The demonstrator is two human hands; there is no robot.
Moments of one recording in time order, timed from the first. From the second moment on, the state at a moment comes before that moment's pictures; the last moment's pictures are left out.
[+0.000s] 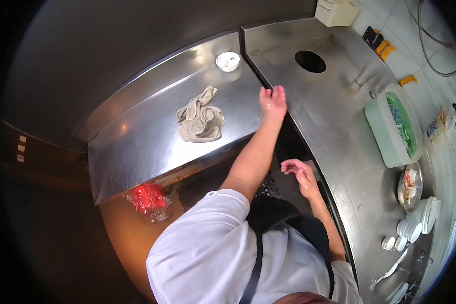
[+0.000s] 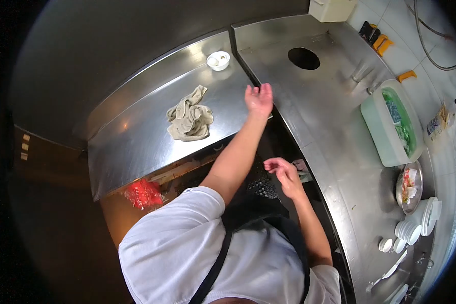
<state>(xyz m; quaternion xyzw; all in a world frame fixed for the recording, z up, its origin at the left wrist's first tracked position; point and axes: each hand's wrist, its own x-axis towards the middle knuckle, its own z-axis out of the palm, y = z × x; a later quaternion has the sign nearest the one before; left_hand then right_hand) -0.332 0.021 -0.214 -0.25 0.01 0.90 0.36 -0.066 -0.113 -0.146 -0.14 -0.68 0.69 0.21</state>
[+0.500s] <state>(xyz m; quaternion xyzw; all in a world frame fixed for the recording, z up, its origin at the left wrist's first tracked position) -0.546 -0.037 -0.215 -0.03 0.50 0.81 0.32 0.221 -0.327 -0.401 -0.73 -0.36 0.54 0.22</state>
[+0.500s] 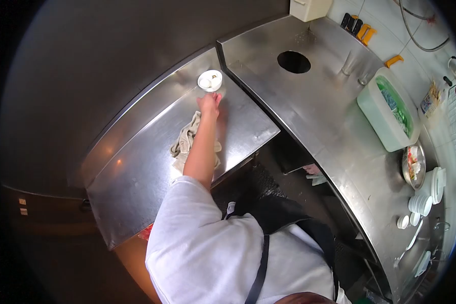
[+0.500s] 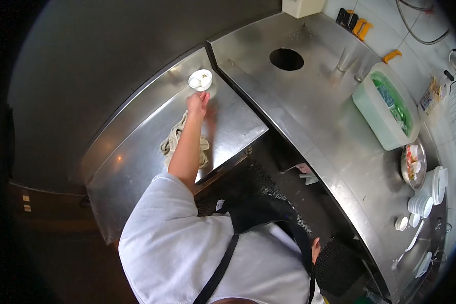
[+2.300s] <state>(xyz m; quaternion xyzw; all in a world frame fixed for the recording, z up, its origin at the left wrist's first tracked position) -0.424 -0.209 -0.506 -0.10 0.47 0.77 0.43 0.409 -0.480 -0.386 -0.75 -0.22 0.60 0.16</state>
